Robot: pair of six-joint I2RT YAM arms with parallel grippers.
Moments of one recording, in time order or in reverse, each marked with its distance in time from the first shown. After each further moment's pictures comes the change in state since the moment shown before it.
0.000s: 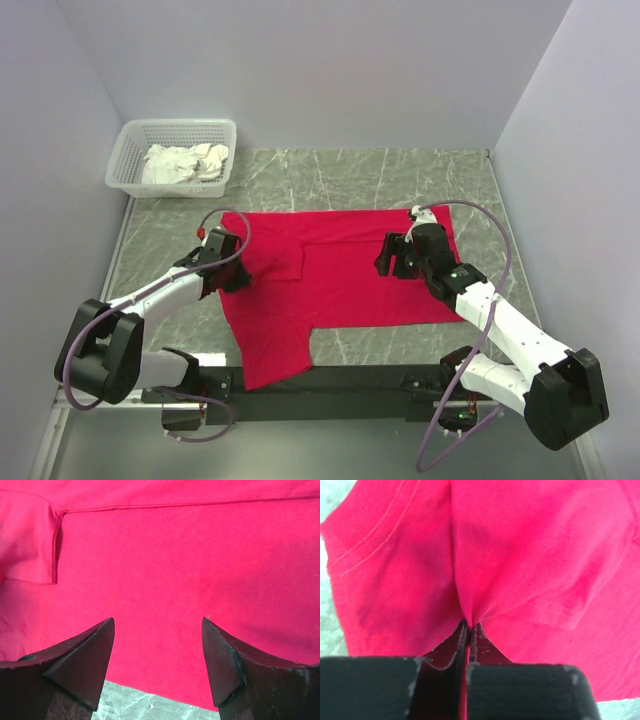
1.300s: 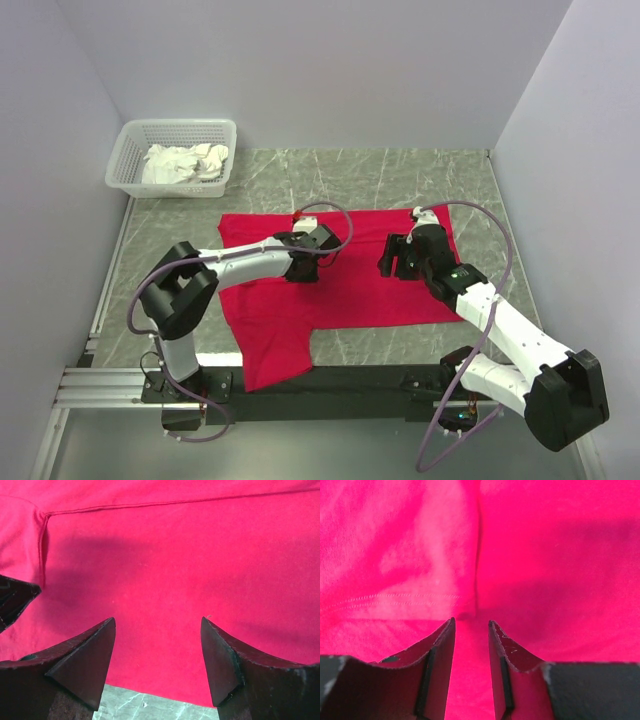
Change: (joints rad) left arm -0.513 0.505 0.596 -0.344 -0.375 0.038; right arm 0.000 -0.006 0.000 -0.028 0.039 -0.004
